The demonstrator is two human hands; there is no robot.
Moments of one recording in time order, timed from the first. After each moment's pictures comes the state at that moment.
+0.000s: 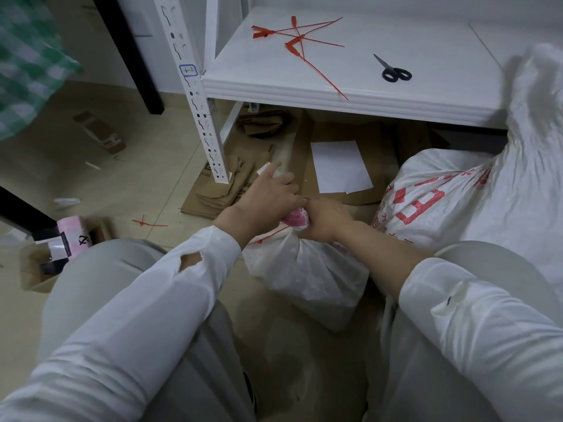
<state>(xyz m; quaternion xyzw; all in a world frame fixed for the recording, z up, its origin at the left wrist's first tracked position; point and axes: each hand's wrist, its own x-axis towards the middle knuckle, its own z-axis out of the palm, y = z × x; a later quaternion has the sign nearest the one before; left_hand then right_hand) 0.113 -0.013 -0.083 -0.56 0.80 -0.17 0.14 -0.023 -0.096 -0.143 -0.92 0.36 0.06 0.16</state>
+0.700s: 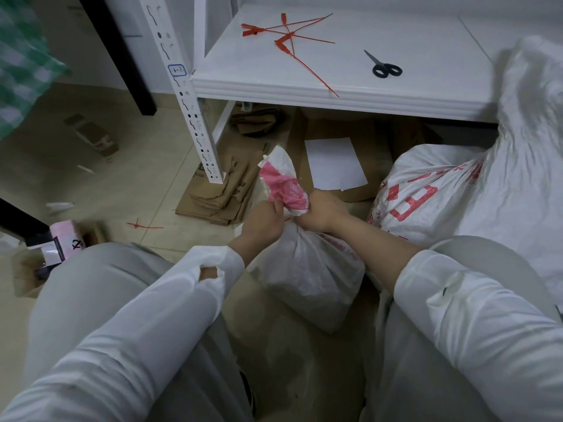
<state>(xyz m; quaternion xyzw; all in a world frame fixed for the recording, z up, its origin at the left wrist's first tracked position) 0.094 -0.016 -0.145 -0.78 0.55 0.23 -0.18 -0.026 -0.104 -0.141 -0.85 0.45 0.01 0.27</state>
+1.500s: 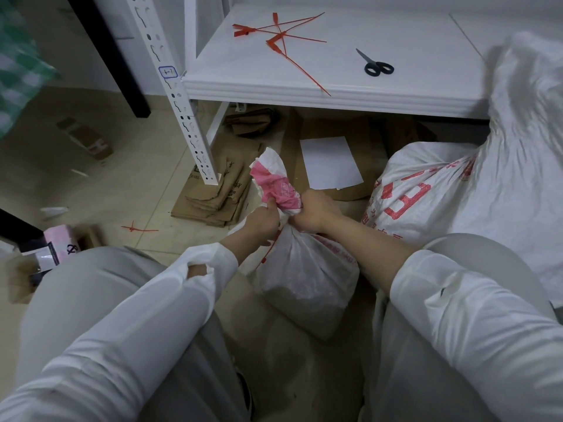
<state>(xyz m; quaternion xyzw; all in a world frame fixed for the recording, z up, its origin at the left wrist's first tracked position) 0.083 -0.022 -0.138 -0.78 0.32 0.45 -0.28 -0.023 -0.099 -0.138 -0.84 0.47 0.00 0.27</state>
